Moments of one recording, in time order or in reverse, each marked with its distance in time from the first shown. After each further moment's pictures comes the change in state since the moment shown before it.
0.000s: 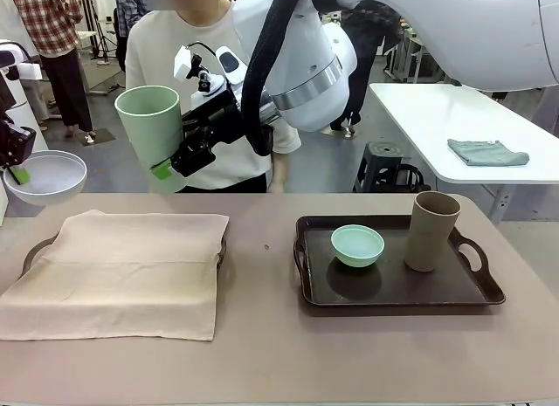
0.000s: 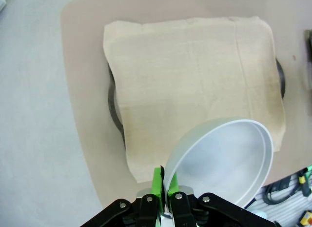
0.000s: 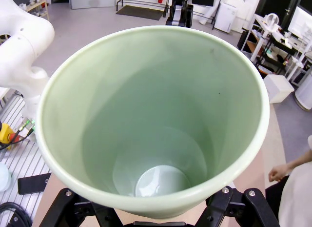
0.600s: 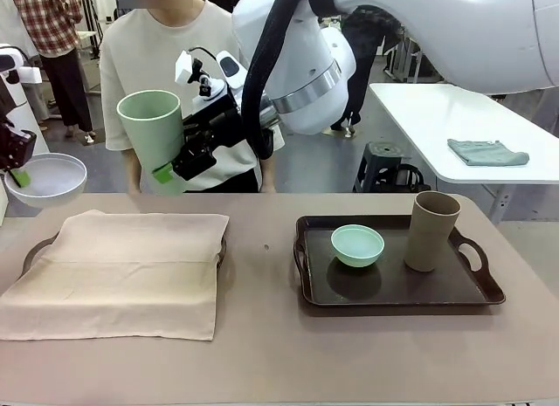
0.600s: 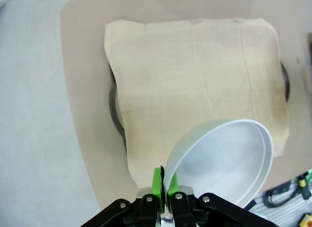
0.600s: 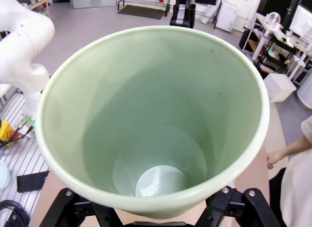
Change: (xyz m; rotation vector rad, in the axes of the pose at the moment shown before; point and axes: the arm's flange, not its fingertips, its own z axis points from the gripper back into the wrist) left arm 0.005 0.010 -0.019 -0.009 0.005 0.015; right arm -0.017 -0.003 -0.010 0.013 0.002 -0.006
